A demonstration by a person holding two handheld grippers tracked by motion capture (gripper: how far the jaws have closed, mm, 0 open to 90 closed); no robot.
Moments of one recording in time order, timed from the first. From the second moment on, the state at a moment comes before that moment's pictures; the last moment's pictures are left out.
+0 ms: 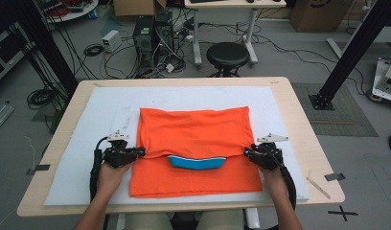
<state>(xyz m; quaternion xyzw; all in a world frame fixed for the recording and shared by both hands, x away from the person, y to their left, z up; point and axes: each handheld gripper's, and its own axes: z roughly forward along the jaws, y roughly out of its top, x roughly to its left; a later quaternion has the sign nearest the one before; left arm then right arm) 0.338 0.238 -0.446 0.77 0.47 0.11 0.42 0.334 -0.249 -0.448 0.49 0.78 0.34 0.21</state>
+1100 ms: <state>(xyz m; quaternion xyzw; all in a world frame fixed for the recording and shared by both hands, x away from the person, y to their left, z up) 0.284 0.277 -0.422 0.75 0.41 0.02 0.52 0.267 -0.280 -0.403 0.45 0.78 0.40 0.17</state>
